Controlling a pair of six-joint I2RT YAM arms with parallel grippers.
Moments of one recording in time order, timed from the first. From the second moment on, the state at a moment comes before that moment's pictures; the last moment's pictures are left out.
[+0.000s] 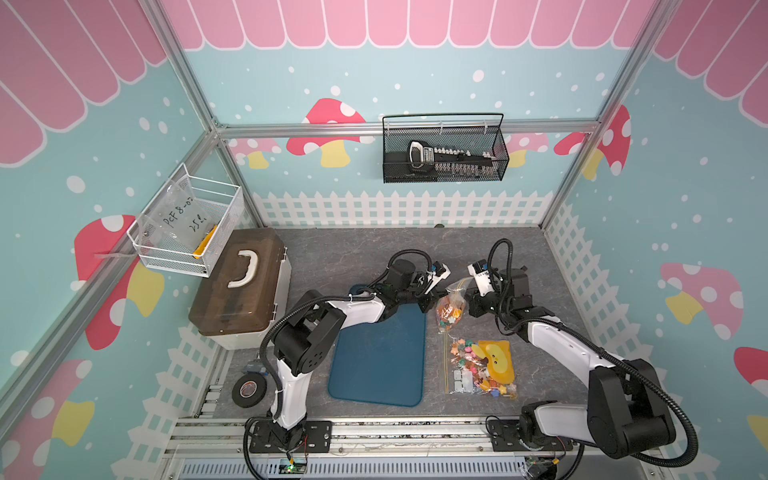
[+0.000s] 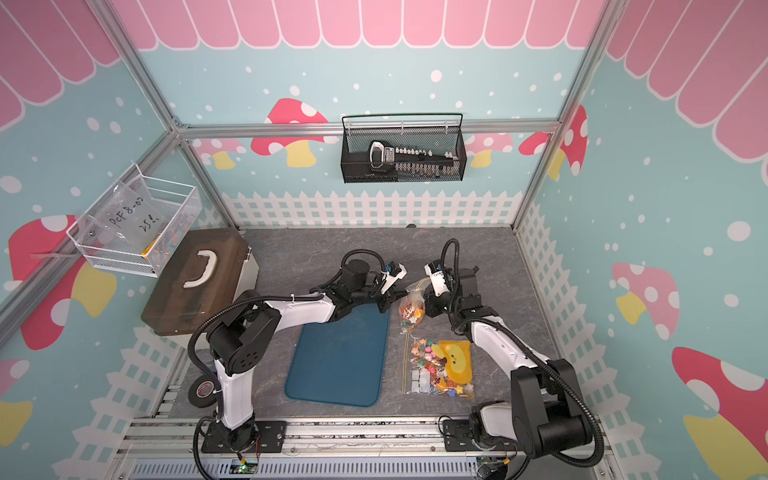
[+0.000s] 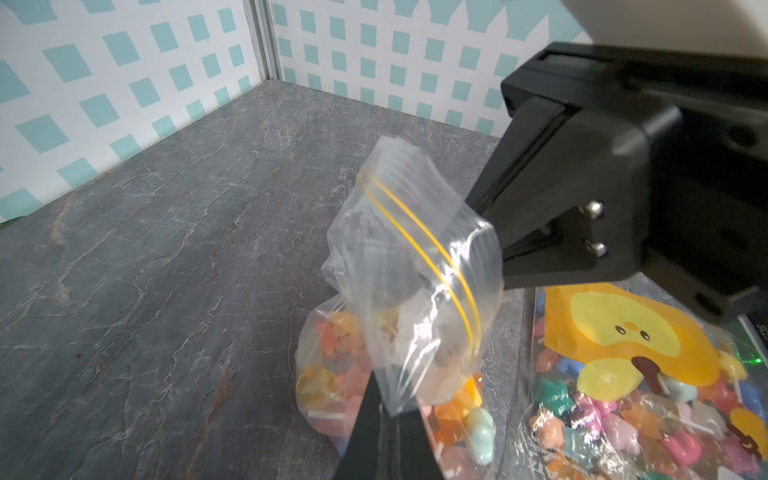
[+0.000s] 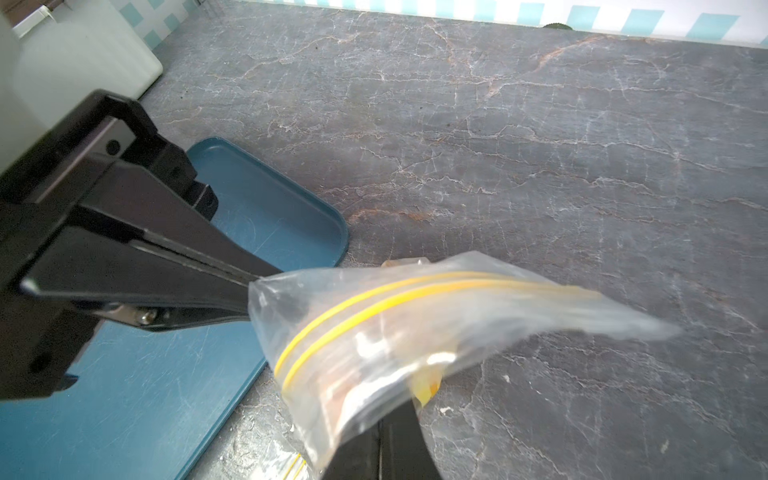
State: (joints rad) left arm -0.68 2.00 1.20 0.39 0.56 0.13; right arm 0.20 1.31 0.69 -0.03 -0.38 -0.04
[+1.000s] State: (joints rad) left arm -0.68 1.98 1.18 0.41 0.54 0.13; right arm 0.11 1.22 0.65 -0.09 -0.31 -0.06
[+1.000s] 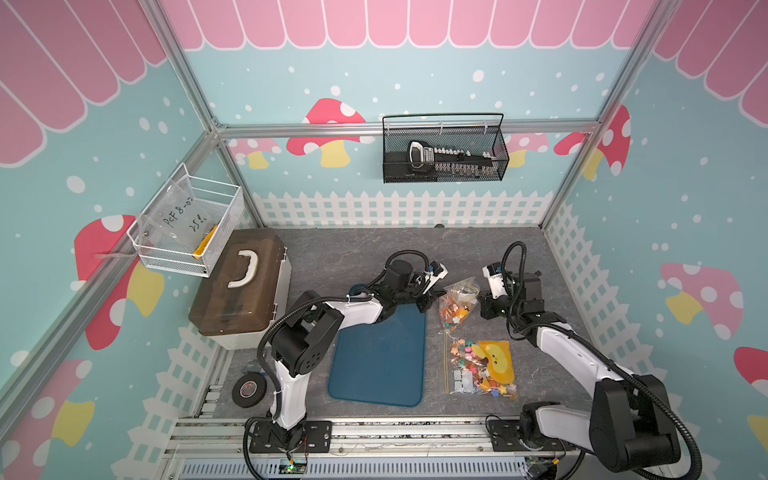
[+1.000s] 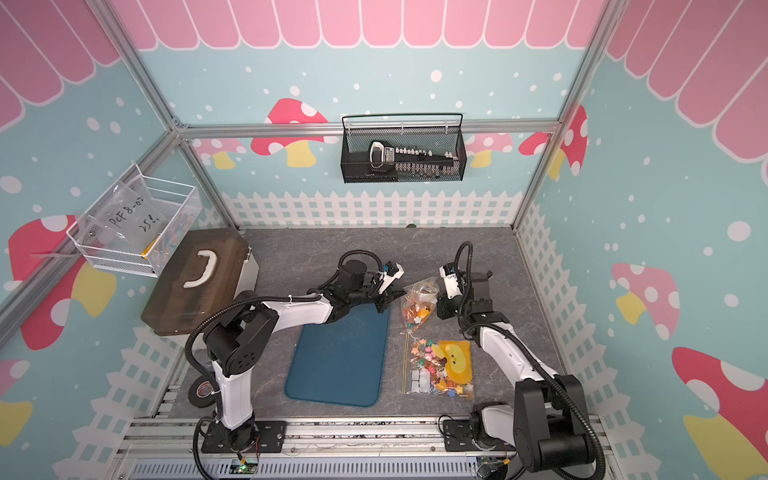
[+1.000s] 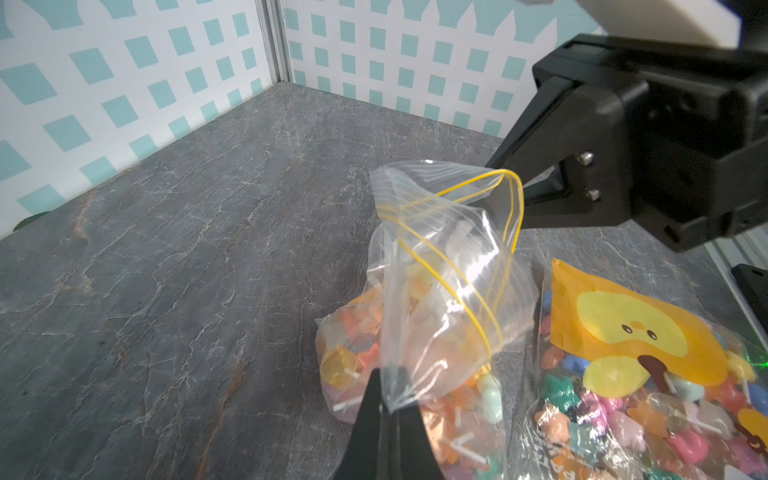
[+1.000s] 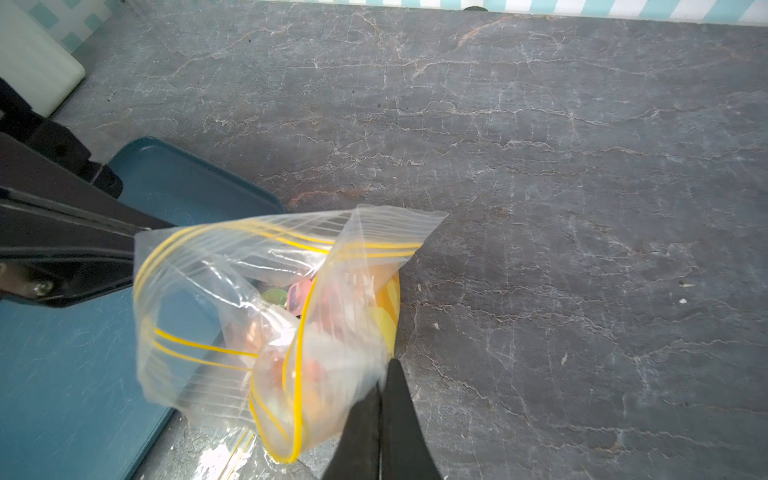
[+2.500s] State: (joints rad) left arm -0.68 1.98 1.18 0.47 0.60 -0.01; right arm 0.10 1.14 0.64 -0.18 -0.45 0.63
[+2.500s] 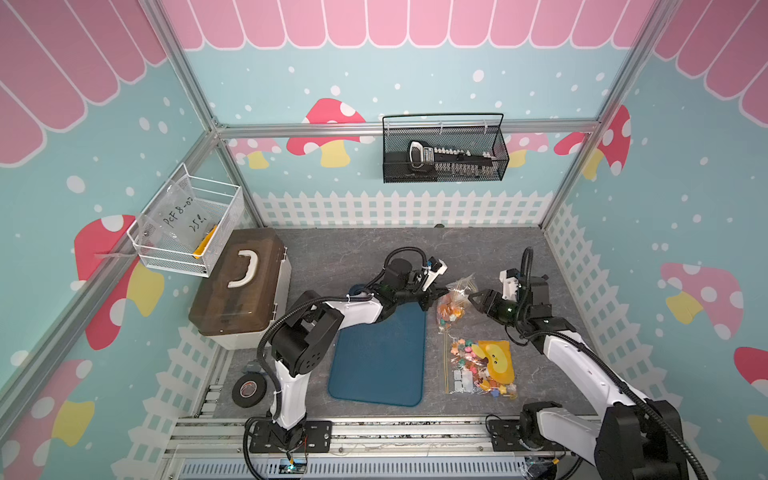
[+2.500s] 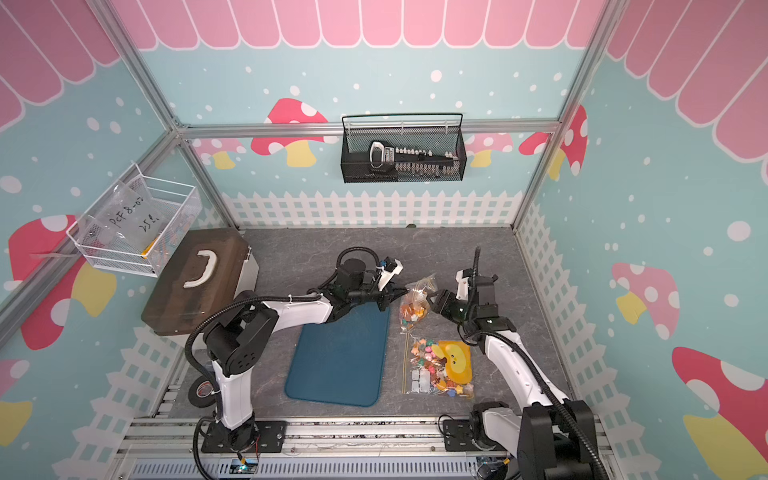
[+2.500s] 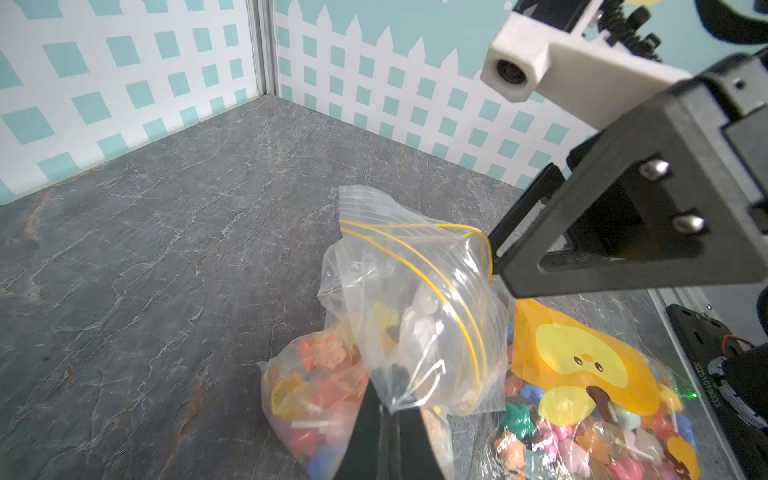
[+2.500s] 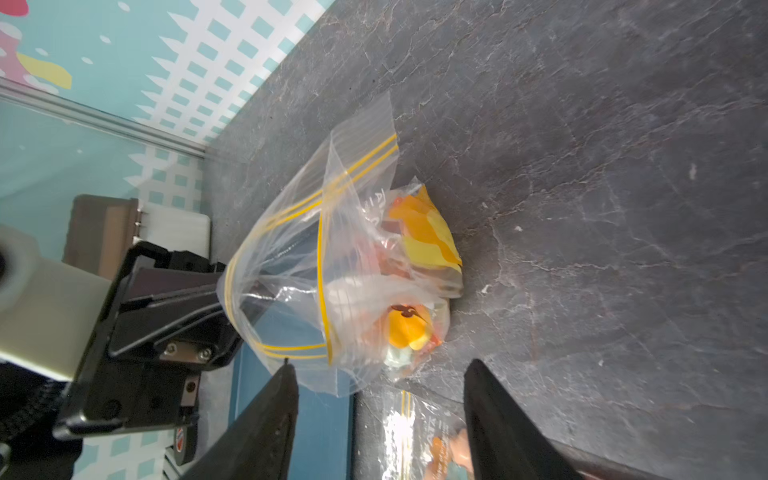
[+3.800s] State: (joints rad) left arm -0.65 1.98 1.16 0.65 0.70 -0.12; right arm 0.10 1.19 0.92 -0.52 -0.22 0.37
